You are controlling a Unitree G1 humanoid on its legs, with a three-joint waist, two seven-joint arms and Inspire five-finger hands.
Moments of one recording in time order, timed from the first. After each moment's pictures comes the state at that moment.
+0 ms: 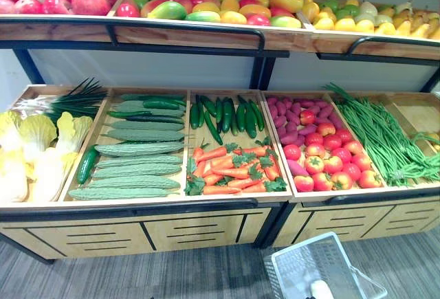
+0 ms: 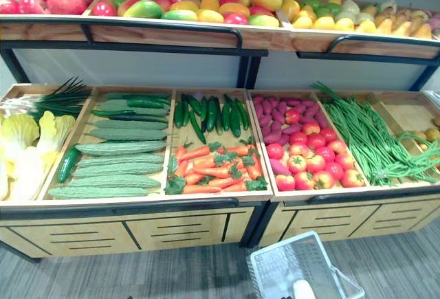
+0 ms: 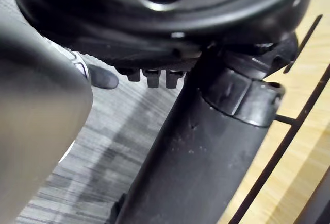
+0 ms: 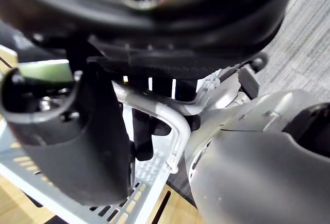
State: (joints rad) left arm 0.12 0.09 0.29 1.16 -0.49 -0.15 -0.17; right arm 0.12 -0.03 -0.53 1.08 0.39 0.04 0.16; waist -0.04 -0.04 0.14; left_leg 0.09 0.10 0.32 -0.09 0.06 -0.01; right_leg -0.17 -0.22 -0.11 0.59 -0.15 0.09
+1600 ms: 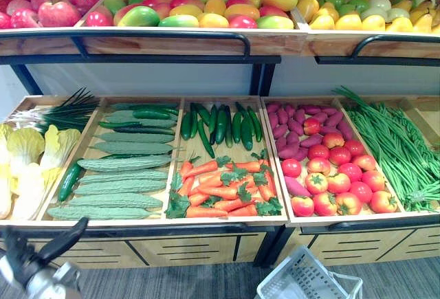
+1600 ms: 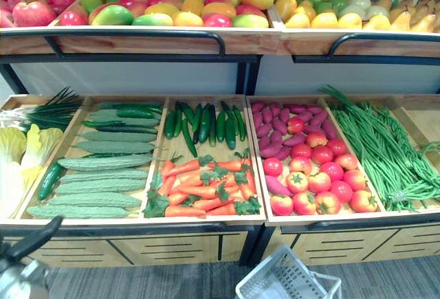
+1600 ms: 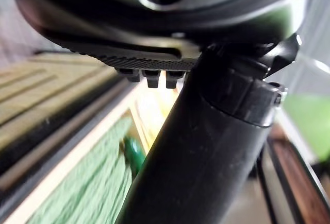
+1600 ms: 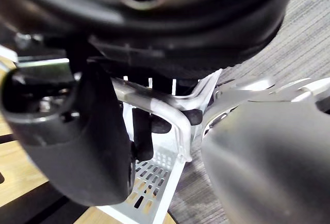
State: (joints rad) left arm 0.09 0.32 0.46 0.46 -0.43 -0.35 0.21; right arm 0.11 -0.14 -0.35 1.12 0.31 0.12 0.20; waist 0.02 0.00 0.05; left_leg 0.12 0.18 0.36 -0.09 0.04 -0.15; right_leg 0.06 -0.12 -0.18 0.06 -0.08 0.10
